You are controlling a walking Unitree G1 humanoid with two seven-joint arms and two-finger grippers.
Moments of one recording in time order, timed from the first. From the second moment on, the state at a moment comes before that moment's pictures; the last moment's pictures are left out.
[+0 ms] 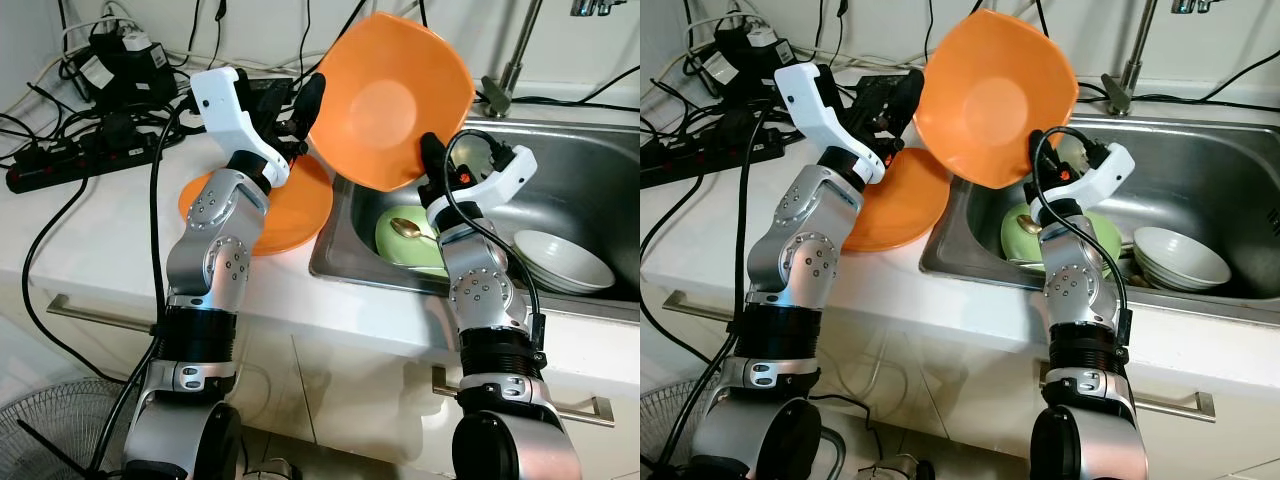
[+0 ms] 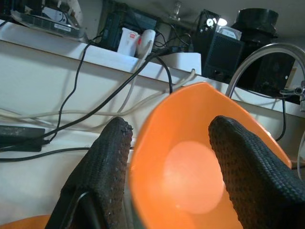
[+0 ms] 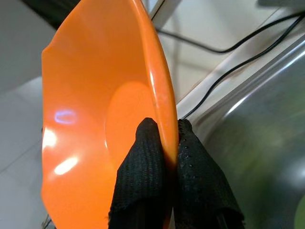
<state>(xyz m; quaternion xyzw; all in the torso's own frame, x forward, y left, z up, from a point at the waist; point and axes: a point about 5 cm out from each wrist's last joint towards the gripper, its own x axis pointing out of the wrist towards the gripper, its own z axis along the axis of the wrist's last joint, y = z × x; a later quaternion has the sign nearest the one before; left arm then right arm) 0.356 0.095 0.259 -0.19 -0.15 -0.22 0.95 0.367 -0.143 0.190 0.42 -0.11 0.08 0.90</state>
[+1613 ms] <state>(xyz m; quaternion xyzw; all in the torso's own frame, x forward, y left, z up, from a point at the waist) 0.318 0.082 0.197 -0.09 0.03 -0.34 0.94 0.383 -0.172 0.157 -0.23 -0.04 -0.06 0.97</state>
